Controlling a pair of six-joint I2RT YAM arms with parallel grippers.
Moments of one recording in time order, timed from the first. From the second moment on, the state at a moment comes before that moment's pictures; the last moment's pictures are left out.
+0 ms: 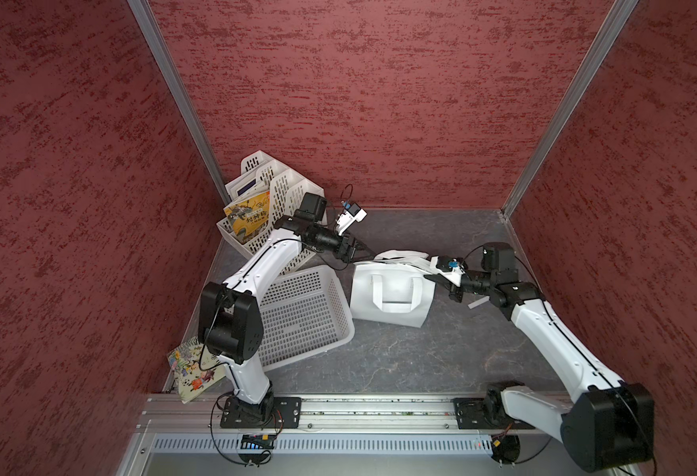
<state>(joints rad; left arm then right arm) -0.34 1.76 1.61 -0.78 1.05 0.23 0.13 1.15 0.85 -0.36 -0.83 -0.86</state>
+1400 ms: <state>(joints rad) -0.39 1.81 1.69 -0.96 0.89 0.37 0.13 1.15 0.85 -0.36 -0.83 -0.86</state>
